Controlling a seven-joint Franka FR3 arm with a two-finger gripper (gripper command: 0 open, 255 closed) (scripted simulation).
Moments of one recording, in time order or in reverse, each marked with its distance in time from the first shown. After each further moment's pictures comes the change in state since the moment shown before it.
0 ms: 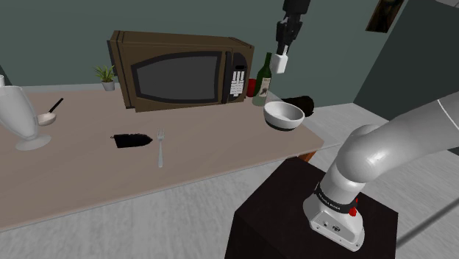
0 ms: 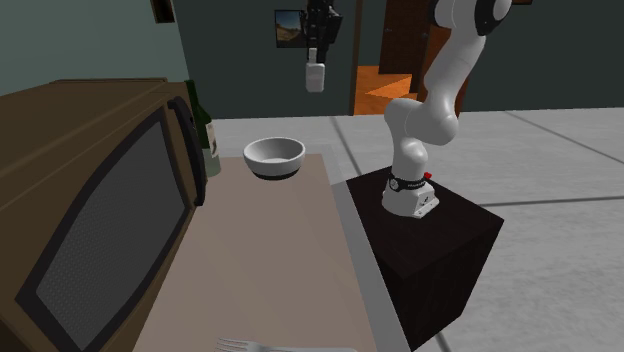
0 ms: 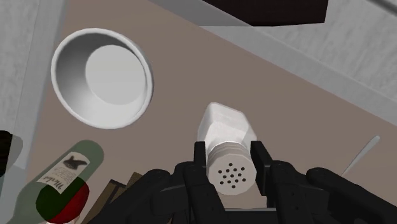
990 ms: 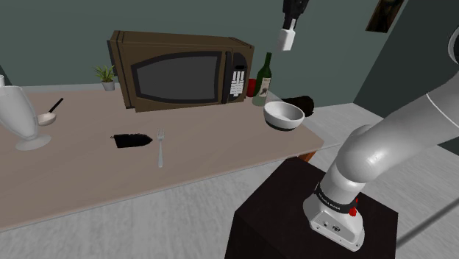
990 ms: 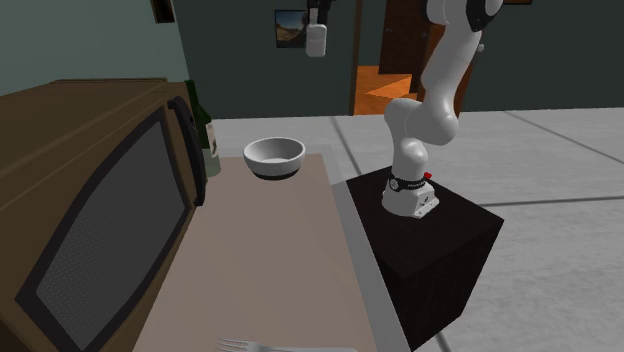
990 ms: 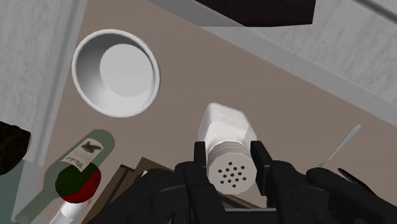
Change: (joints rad) arm 0.000 0.119 0.004 0.320 0.001 -0.202 -0.009
